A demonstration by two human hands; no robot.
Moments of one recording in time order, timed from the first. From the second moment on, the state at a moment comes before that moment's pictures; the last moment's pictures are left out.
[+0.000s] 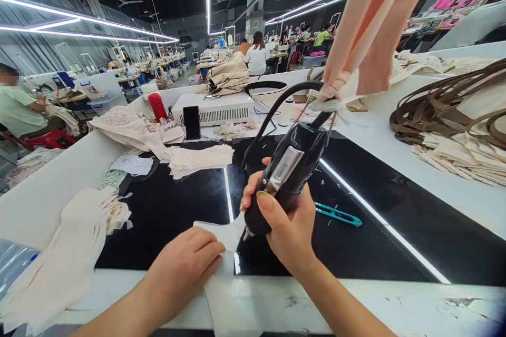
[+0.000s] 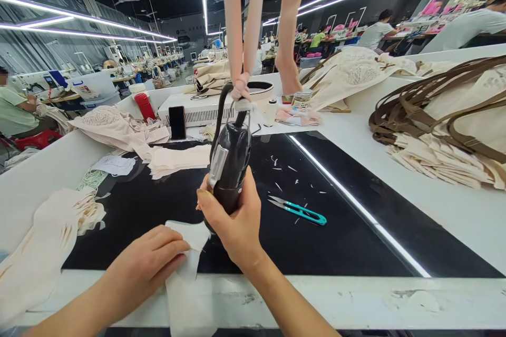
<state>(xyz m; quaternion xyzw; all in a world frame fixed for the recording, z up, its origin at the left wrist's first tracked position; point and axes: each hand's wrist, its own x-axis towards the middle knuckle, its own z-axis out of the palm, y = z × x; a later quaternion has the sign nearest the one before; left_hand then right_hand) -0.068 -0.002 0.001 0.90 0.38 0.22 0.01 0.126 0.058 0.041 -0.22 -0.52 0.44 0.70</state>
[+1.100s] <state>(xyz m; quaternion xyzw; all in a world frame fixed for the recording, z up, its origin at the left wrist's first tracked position) -0.073 0.042 -0.026 0.90 0.39 0.22 -0.01 0.156 0.057 0.035 -0.27 -0.54 0.41 0.68</state>
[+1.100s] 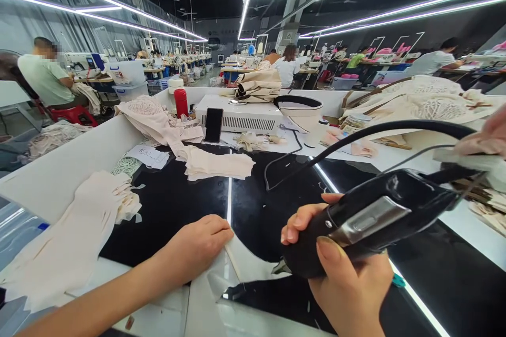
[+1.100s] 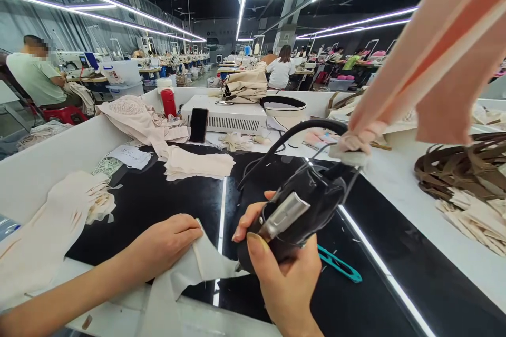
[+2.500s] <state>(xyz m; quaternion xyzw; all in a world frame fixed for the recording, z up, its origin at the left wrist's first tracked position) -0.068 0.030 -0.033 0.88 0.40 0.27 0.00 0.086 0.104 0.035 -0.20 -0.52 0.45 0.70</state>
